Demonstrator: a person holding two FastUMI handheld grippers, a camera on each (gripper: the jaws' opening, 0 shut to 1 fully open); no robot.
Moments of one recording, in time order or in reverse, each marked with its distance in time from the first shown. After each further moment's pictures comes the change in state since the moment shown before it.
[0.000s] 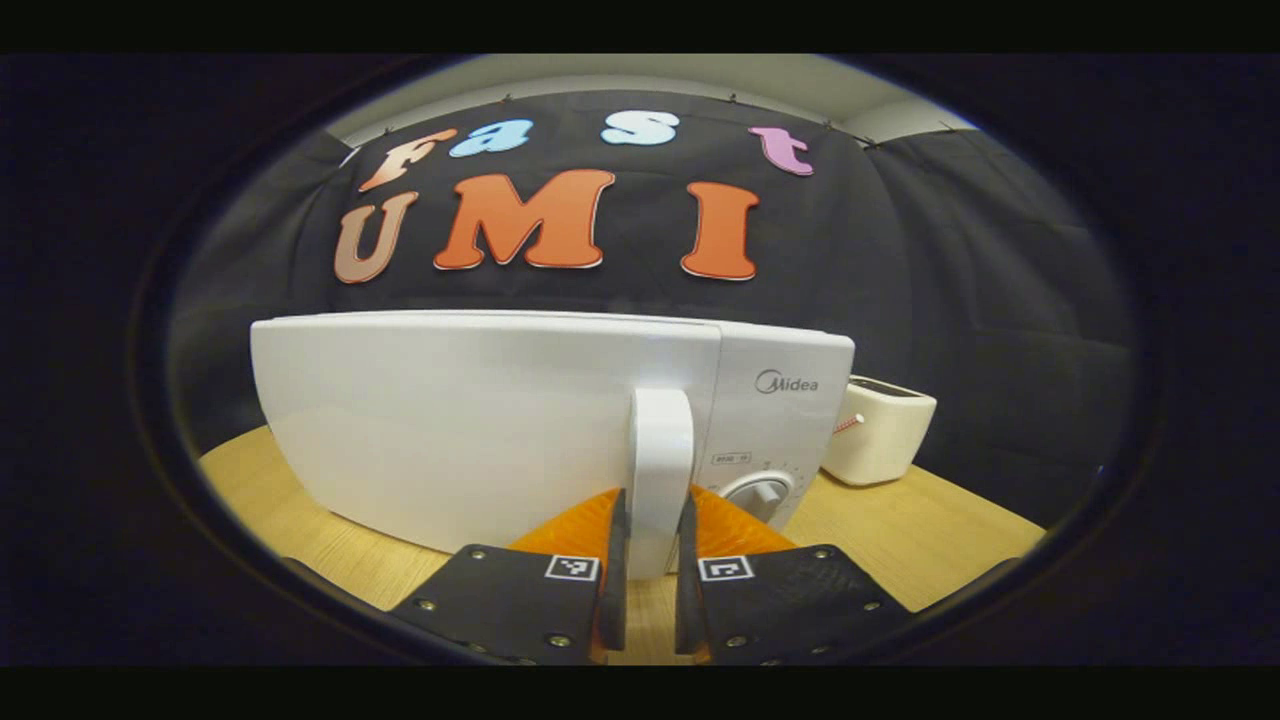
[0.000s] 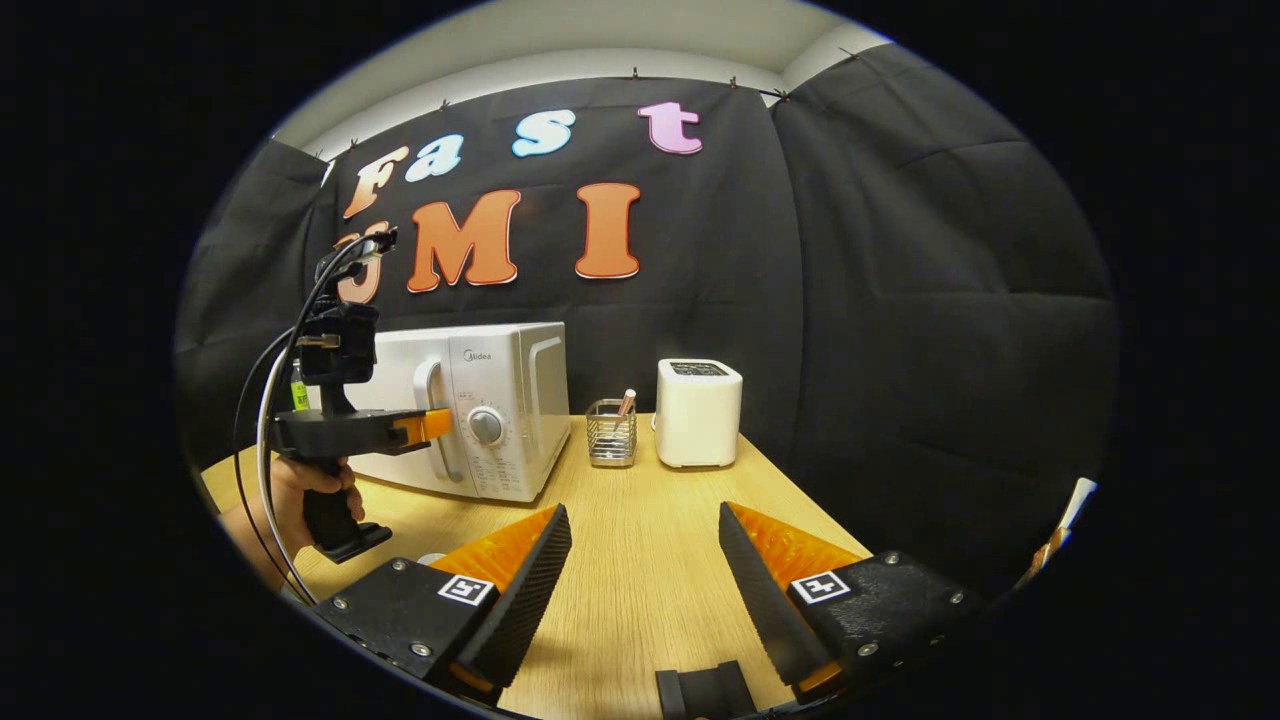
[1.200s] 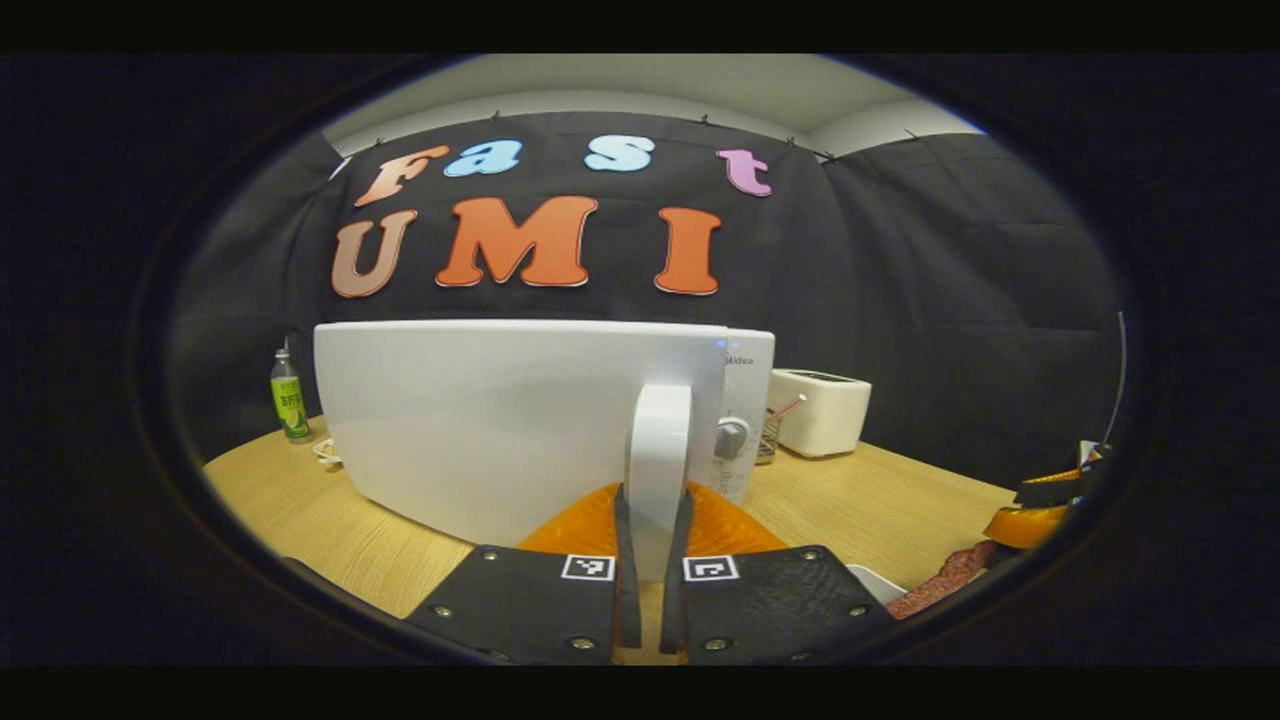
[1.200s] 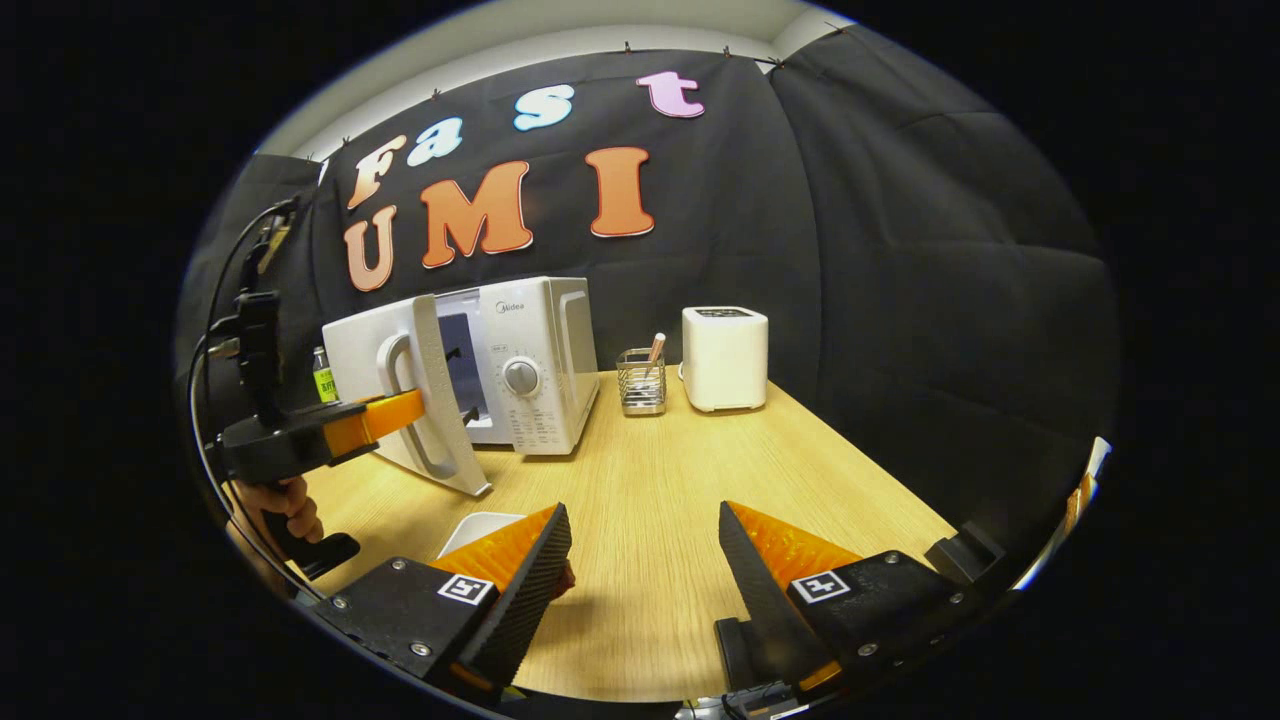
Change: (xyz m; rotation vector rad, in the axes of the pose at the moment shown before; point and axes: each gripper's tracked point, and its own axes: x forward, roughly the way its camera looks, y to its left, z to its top) left arm -0.107 0.025 -0.012 0.028 -0.067 -0.112; right arm -0.017 0.036 -0.045 0.043 0.119 0.059
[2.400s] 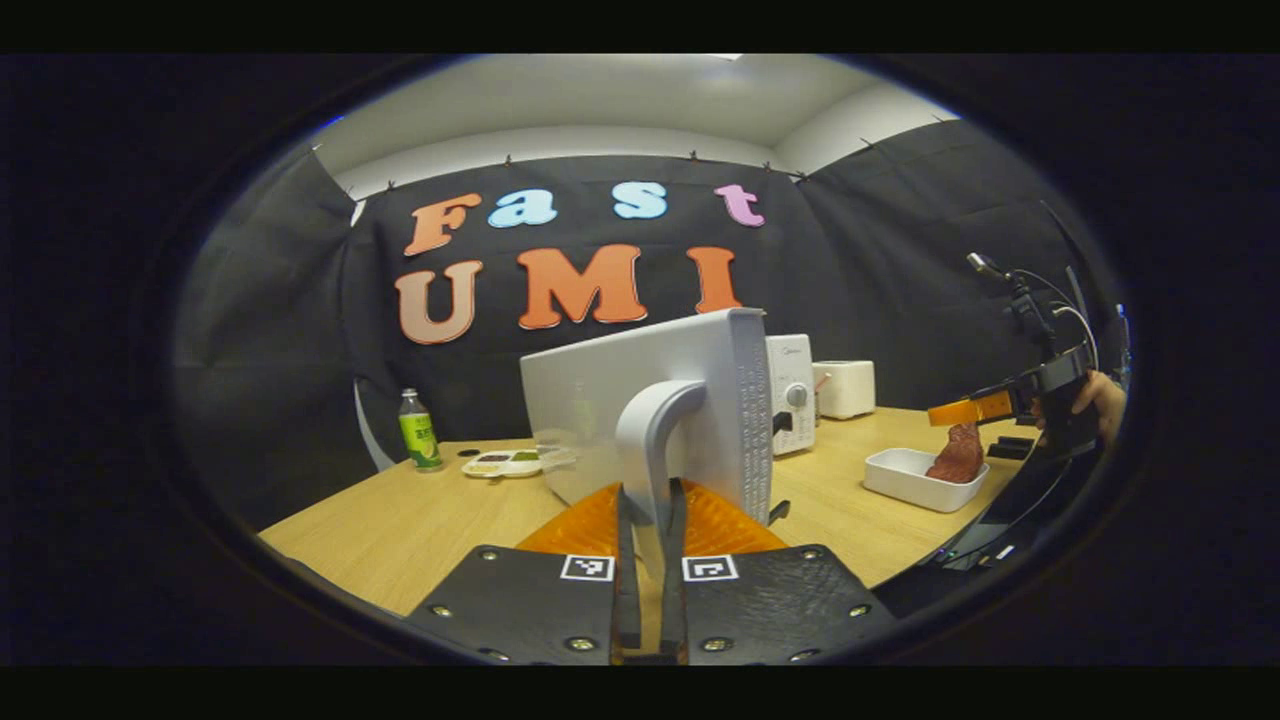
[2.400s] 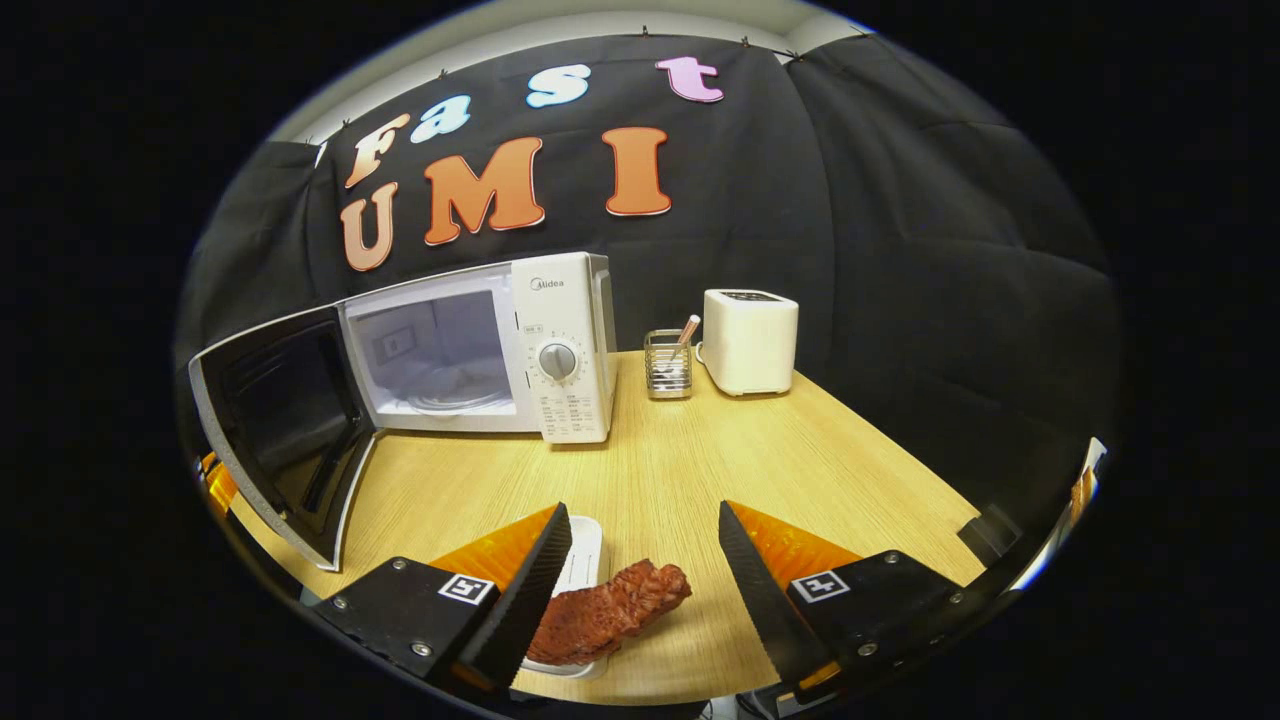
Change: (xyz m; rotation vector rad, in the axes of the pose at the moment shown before) left arm -0.186 0.155 -0.011 0.152 -0.093 0.056; right arm 0.011 0.050 -0.004 -0.016 0.059 -0.039
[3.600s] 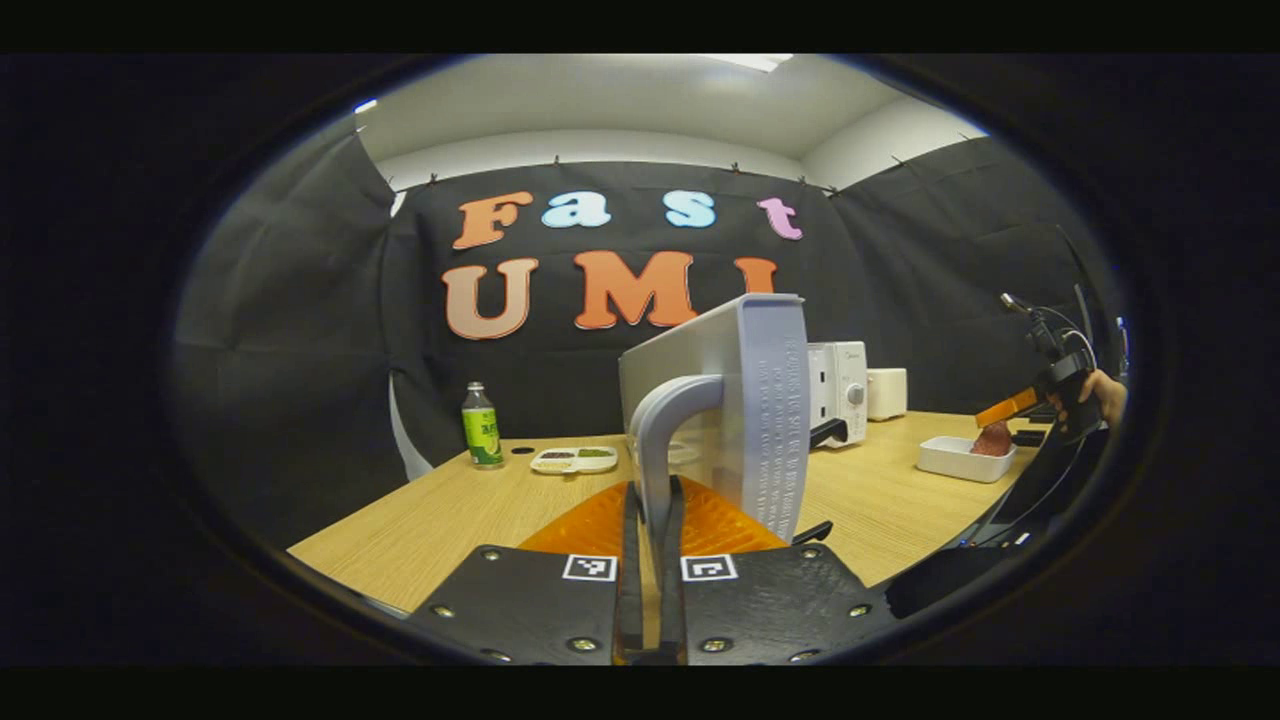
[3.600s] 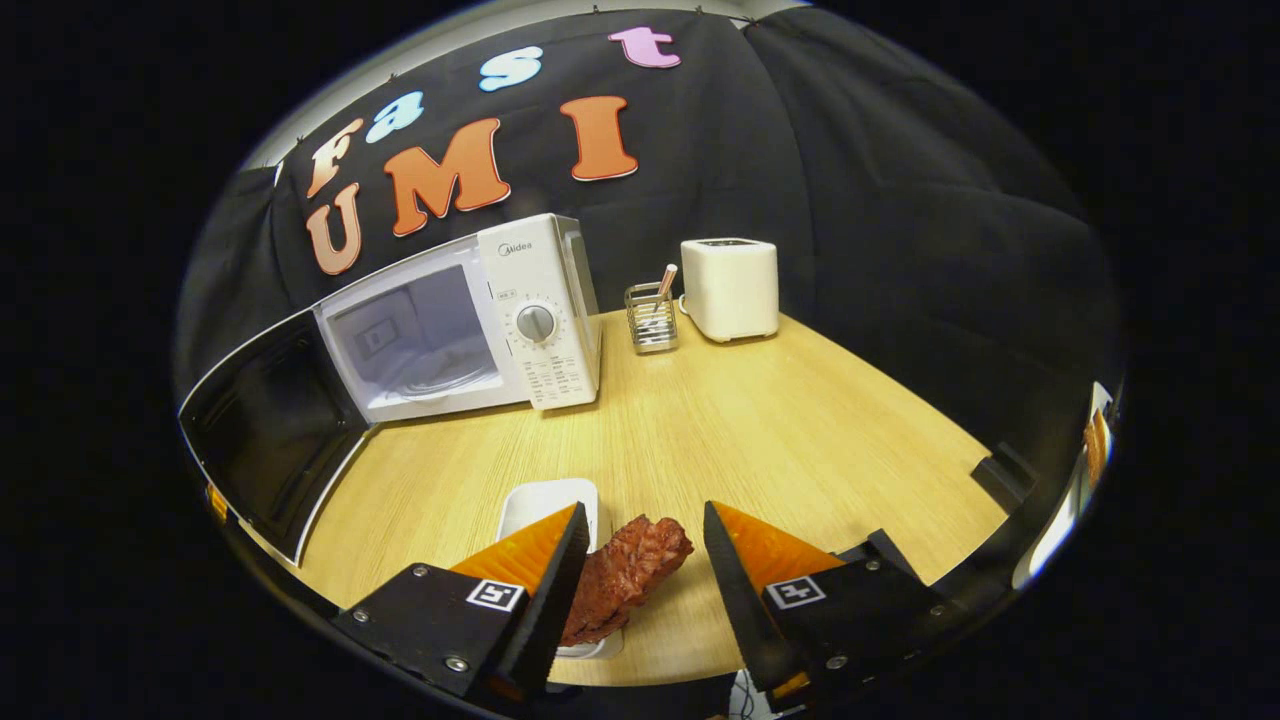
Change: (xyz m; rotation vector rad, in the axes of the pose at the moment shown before) left arm -0.031 0.107 -0.014 -0.049 -0.025 0.020; right arm -0.007 -0.001 -0.034 0.163 0.145 -0.014
